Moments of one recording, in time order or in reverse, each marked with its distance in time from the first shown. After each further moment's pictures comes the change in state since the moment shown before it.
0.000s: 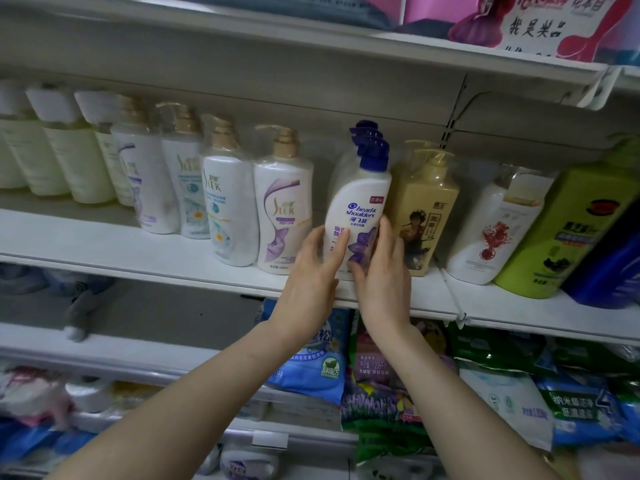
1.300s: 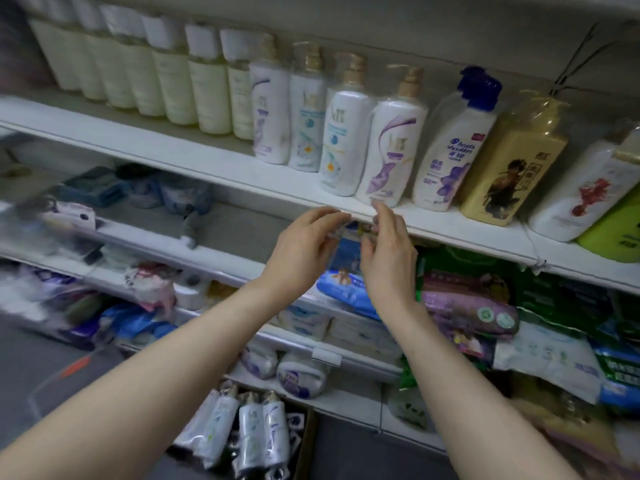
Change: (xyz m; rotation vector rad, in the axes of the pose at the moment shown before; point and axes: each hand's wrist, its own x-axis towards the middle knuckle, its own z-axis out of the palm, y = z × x) left_hand -0.133 -0.040 -0.124 -0.059 0.069 -0.167; right_hand -0.115 -0.114 0.019 0.179 -0.133 -0.110
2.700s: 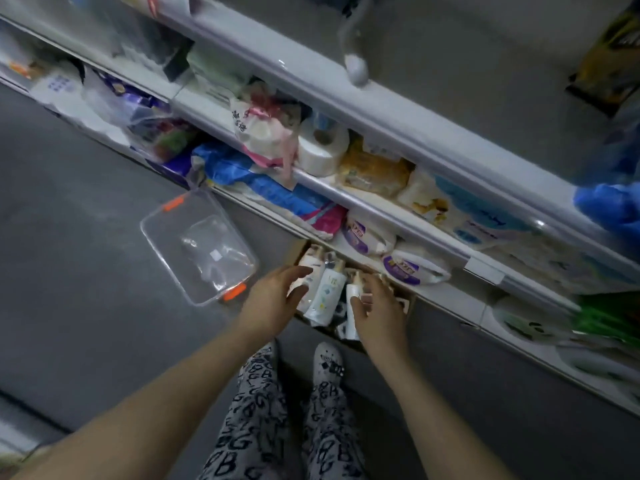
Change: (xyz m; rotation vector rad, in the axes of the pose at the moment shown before) left_hand -0.349 -0.345 -0.047 -0.096 -0.482 -0.907; right_hand -0.255 -0.069 0.364 0.014 -0.894 0.558
